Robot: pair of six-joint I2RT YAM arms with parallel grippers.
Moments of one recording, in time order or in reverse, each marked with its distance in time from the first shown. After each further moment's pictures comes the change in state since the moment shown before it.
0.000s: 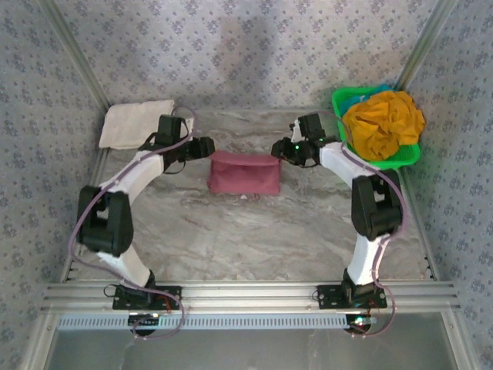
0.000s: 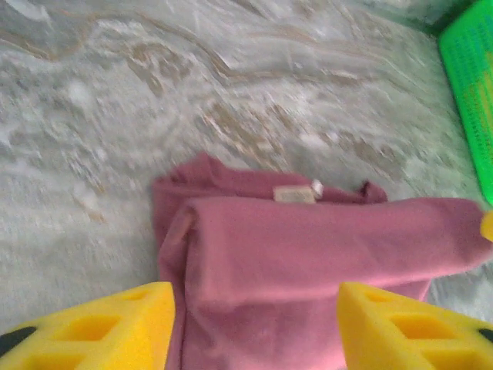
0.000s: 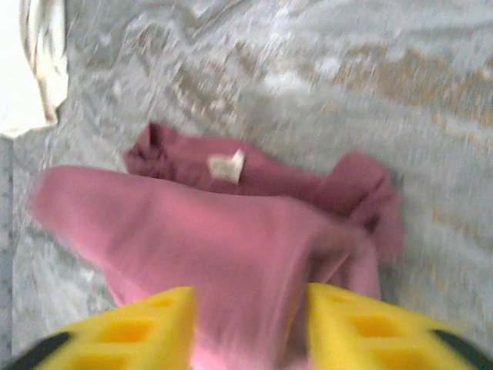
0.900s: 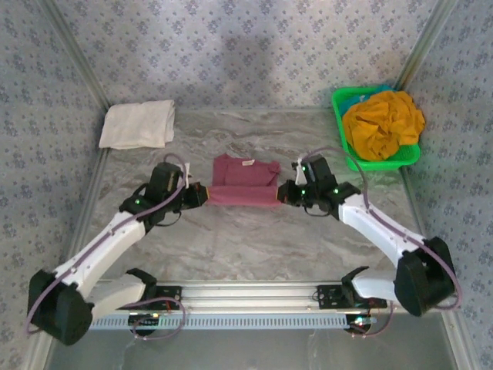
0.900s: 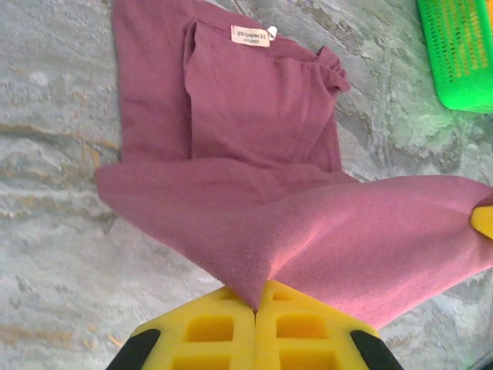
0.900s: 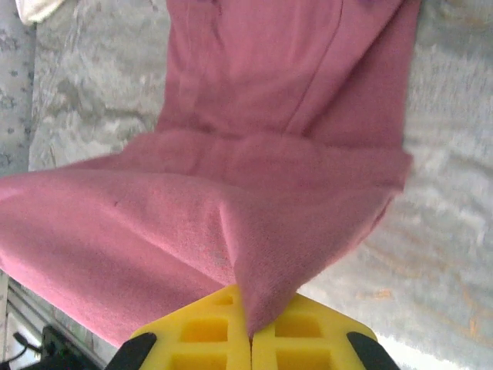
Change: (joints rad) left arm -0.223 -0.659 -0.502 -0.146 -0.121 -0.203; right arm 0.196 -0.627 -0.546 -0.028 0.089 0.085
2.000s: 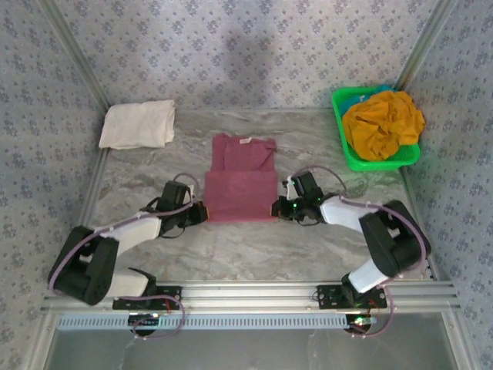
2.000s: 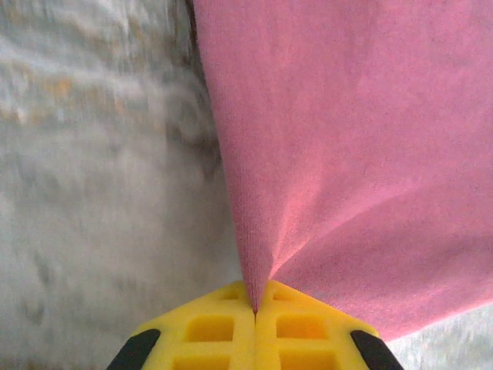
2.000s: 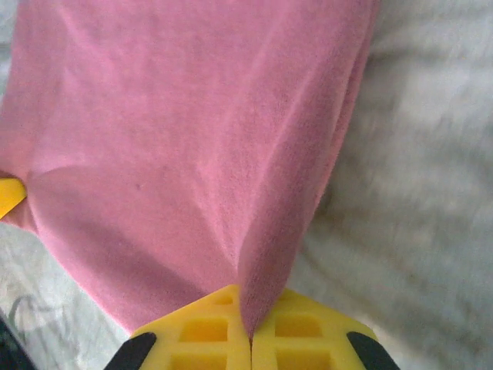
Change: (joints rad) left arm 0.046 0.211 -0.321 0.341 0.047 0.008; right arm 0.022 0.217 -0.241 0.344 -0.094 -0.016
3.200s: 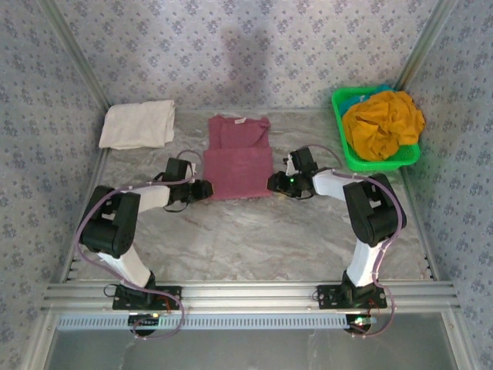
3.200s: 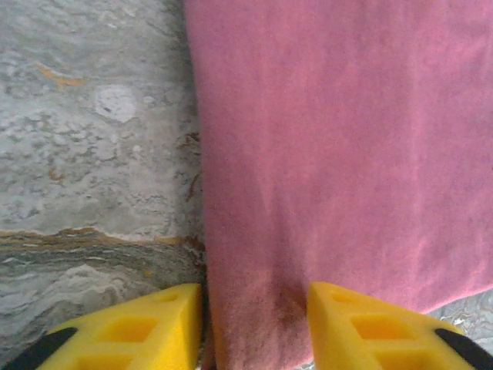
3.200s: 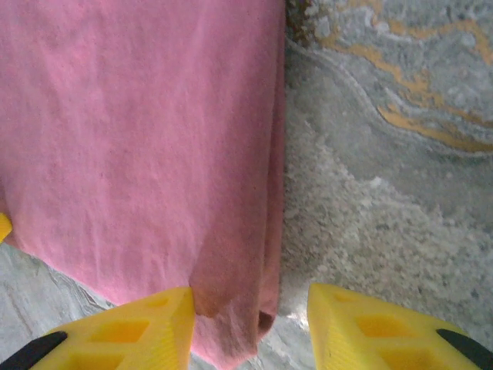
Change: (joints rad) left arm 0.124 0.395 0.315 0.060 0.066 0.080; right arm -0.117 0.316 0.355 -0.068 0.021 -0.037
